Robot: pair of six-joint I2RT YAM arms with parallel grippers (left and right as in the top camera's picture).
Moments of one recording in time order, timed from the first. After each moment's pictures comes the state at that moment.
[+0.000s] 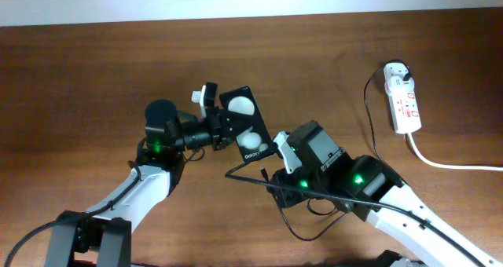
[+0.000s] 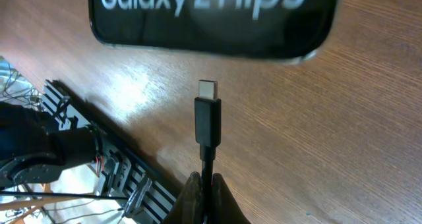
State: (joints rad) left arm -0.22 1.55 0.67 0.70 1.10 -1.27; right arm 0.69 1.22 1.02 -0.85 -0.36 0.42
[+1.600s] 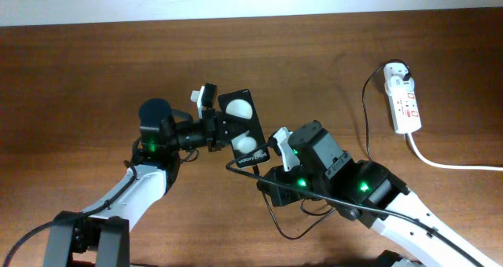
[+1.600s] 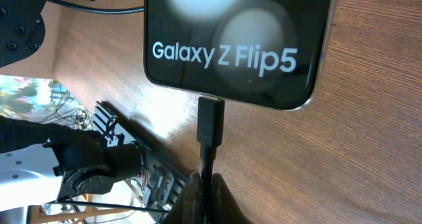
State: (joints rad) left arm -0.19 1.55 0.67 0.70 1.22 -1.26; right arm 0.71 1.18 1.01 -0.74 -0.41 0.57
